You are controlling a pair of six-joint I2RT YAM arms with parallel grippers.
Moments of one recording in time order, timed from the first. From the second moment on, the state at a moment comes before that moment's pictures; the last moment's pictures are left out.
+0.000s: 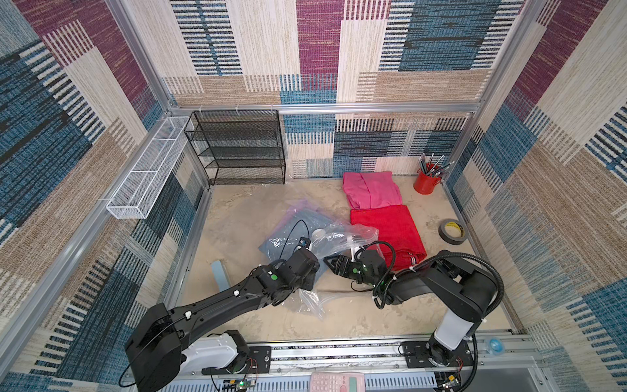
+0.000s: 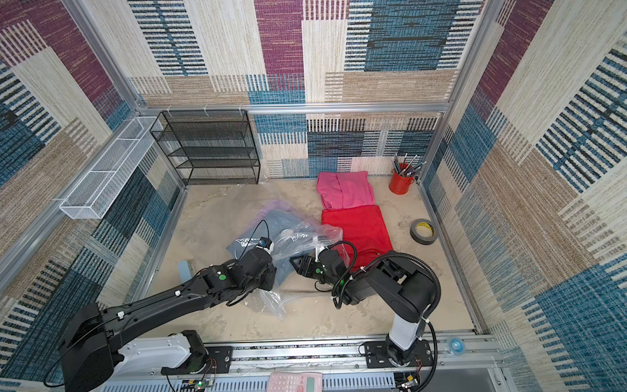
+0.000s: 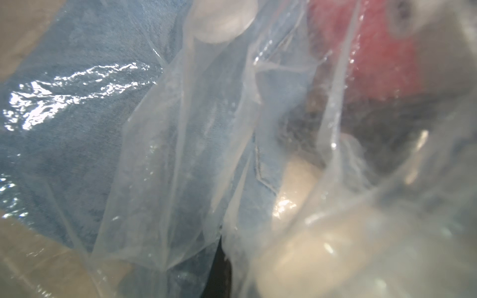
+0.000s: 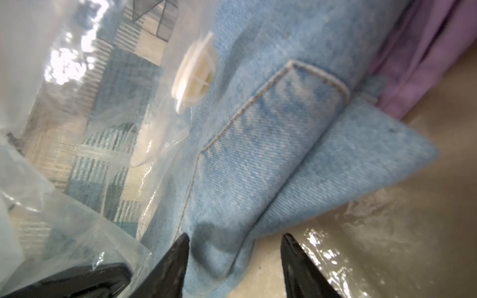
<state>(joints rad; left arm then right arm) -0.88 1.21 0.77 -0.49 -0.28 -0.50 0.75 1.76 0.48 0.93 -0.20 0.99</state>
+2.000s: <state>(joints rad) -0.76 1.43 0.79 -0.37 -0.44 -0.49 0.72 1.69 0.79 0.52 -0.33 1.03</state>
